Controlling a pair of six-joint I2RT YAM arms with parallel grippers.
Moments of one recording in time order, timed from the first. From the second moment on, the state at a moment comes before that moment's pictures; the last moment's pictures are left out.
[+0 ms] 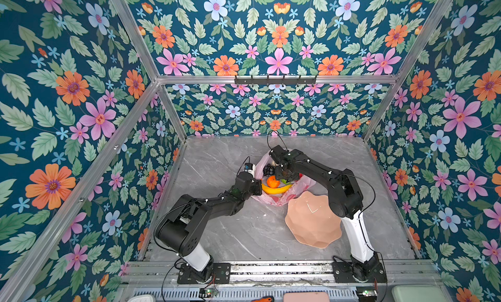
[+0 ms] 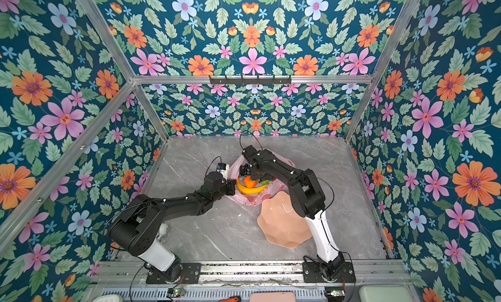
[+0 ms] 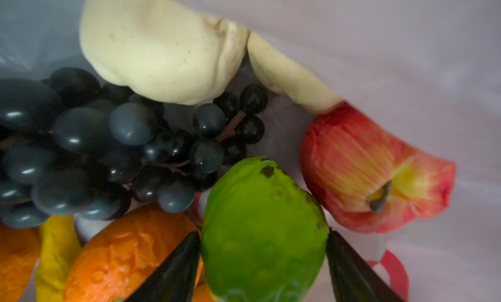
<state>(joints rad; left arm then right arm) -0.57 1.62 0.68 0.41 0.00 -0.44 0.64 2.24 1.89 -0.96 0.27 0.63</state>
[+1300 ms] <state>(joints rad) -0.57 1.62 0.68 0.41 0.00 -0.44 0.64 1.99 1.77 -0.98 0.27 0.57</state>
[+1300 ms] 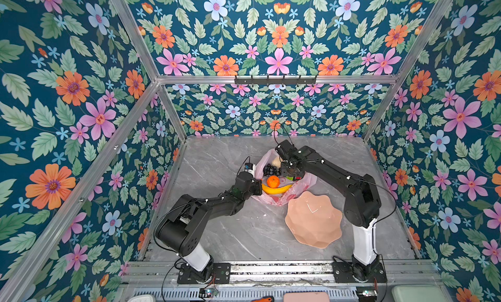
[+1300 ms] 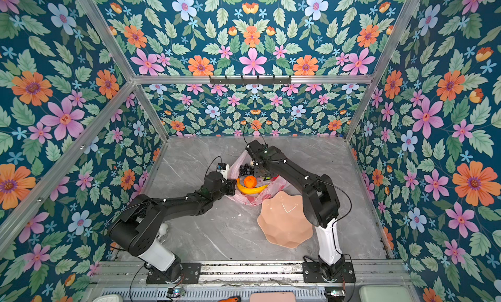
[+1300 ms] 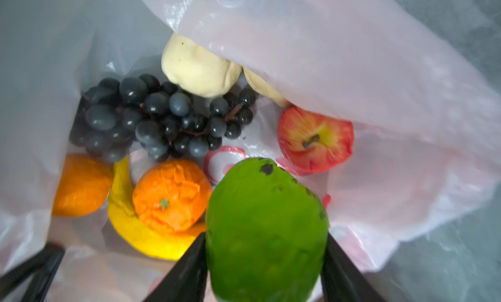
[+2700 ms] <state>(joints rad) -0.57 1.62 0.69 0.41 -0.01 -0.42 0.77 1.62 1.13 -1.19 0.15 0.68</state>
